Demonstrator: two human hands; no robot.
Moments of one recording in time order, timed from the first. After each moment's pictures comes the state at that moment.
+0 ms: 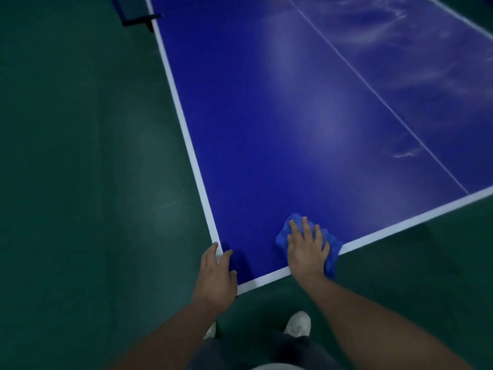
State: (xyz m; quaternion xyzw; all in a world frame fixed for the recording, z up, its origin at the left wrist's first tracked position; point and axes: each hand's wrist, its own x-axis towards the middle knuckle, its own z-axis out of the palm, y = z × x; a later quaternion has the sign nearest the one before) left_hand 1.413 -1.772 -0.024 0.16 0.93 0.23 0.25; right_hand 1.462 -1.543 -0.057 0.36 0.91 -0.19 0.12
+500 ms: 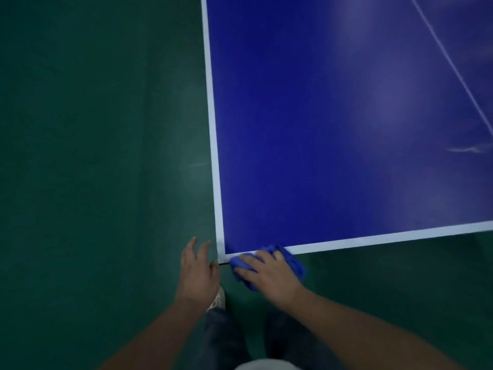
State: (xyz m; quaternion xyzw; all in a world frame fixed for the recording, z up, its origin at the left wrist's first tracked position) left_hand 1.482 -1.778 -0.018 -0.04 0.95 0.23 0.19; right_hand 1.520 -1.573 -0.078 -0.26 0.96 -0.07 0.12
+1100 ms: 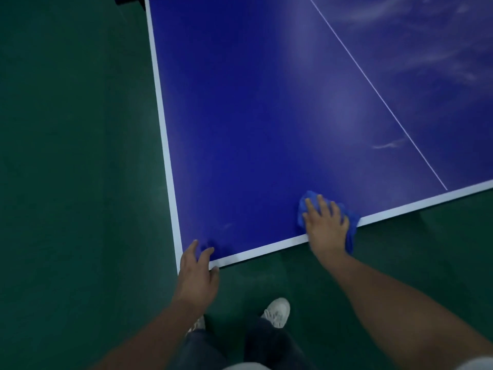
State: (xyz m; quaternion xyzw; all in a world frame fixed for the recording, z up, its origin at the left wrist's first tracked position) left_hand 1.489 -1.697 -0.009 0.07 0.94 0.23 0.23; right_hand 1.504 -1.371 -0.075 0.30 0.95 -0.10 0.08
